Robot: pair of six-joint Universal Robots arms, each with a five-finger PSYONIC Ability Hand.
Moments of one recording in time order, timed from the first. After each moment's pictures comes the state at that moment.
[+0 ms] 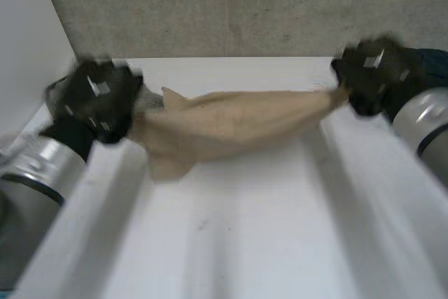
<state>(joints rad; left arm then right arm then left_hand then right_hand) 4.33 -1.45 -1.85 3.42 -1.43 3.60 1.89 -1.51 1.50 0.04 1.39 2.56 1.16 1.20 1.19 1.20 0.98 1.04 1.16 1.17 1.20 0.97</state>
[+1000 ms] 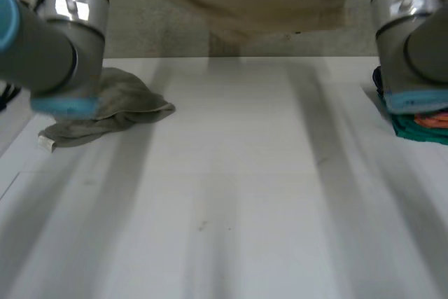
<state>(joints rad) 4.29 -1.98 -1.14 3.73 -1.56 3.57 1.94 -1.09 1.03 -0.51 1.53 2.66 1.16 1.20 1.19 1.20 0.99 1.08 1.18 1.19 1.20 1.01</state>
